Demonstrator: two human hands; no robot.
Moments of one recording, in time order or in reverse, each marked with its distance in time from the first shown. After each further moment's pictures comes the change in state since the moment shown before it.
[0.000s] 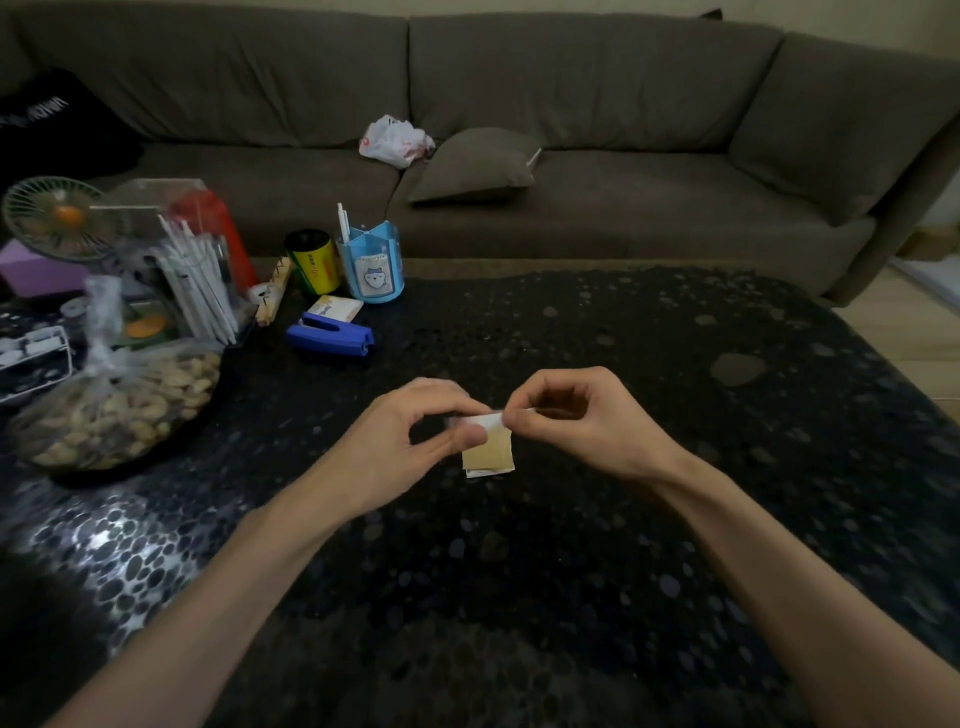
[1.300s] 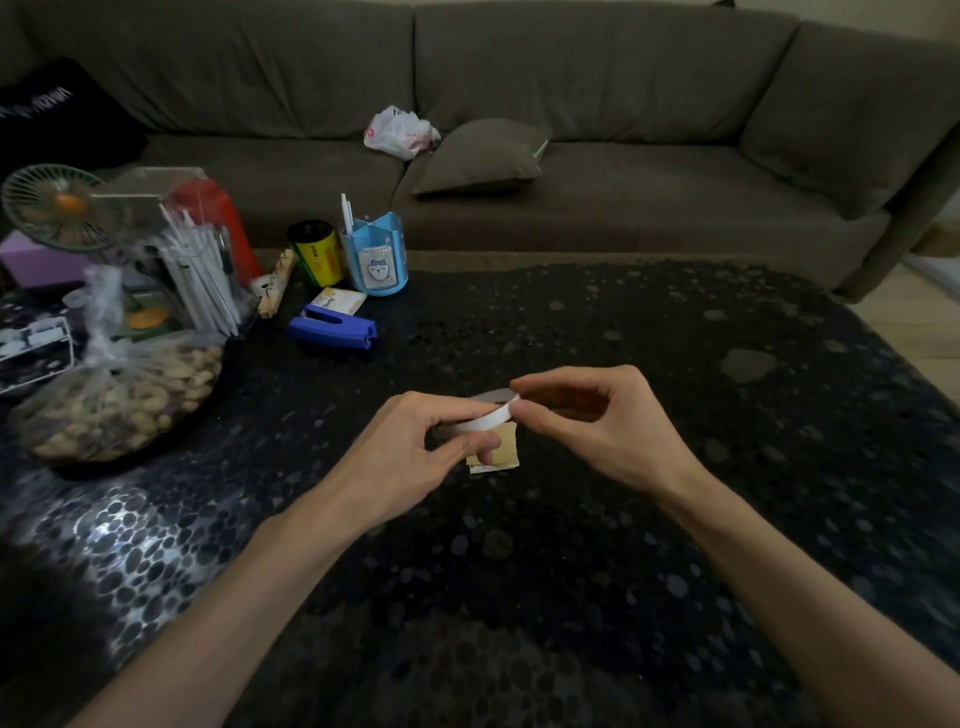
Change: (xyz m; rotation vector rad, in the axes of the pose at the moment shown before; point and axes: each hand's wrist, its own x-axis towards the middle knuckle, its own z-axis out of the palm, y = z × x) left_hand -0.004 0.011 0.014 -0.006 0.040 -0.018; right_hand -0.011 0.001 0.007 -0.076 0.185 -0.009
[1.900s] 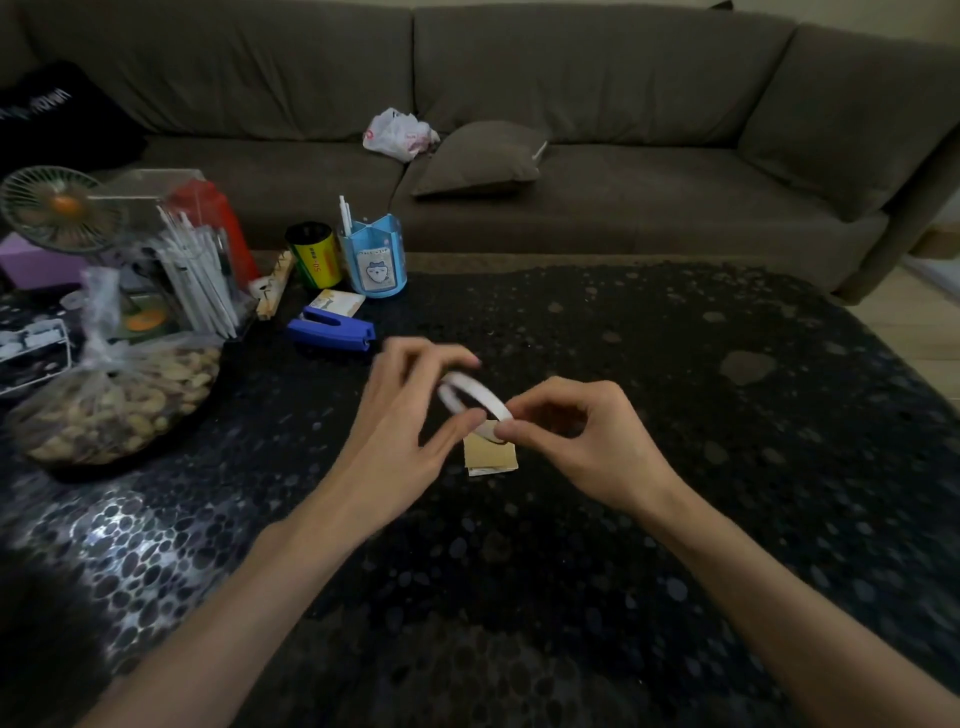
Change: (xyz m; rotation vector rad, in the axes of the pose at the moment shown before) left_hand 0.004 -0.012 0.004 0.173 0.257 0.074; right_hand -0.001 -0.001 0.013 -0.128 0.001 -0.015
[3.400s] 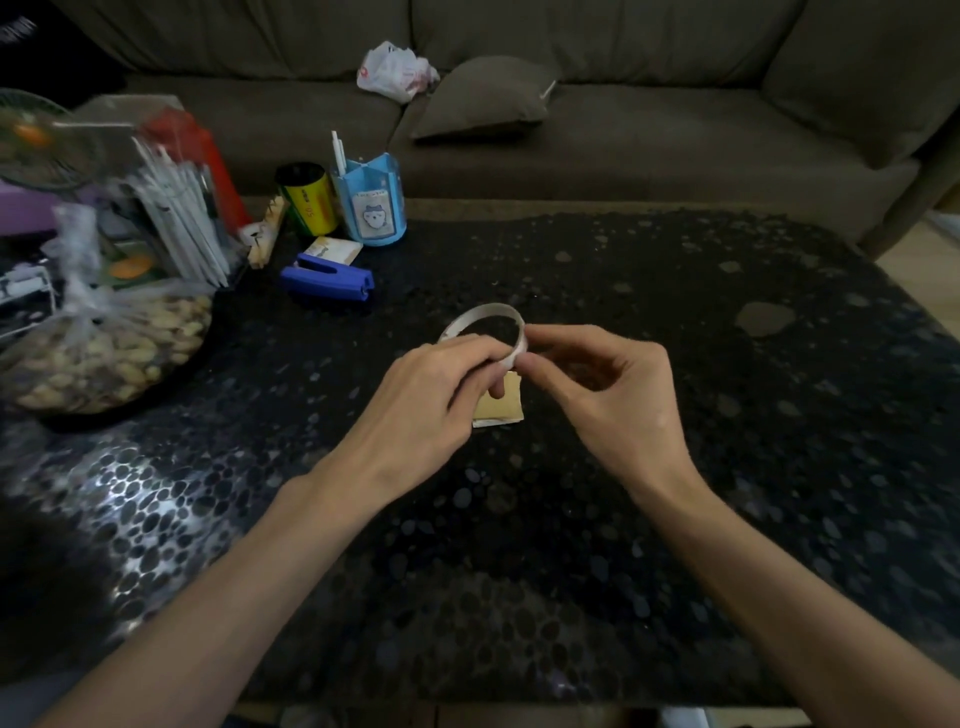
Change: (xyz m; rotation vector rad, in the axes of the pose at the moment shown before) left_hand -0.003 0.011 0.015 -0.009 -0.099 0.130; right_hand -0.019 -0.001 0.021 0.156 0.303 0.034
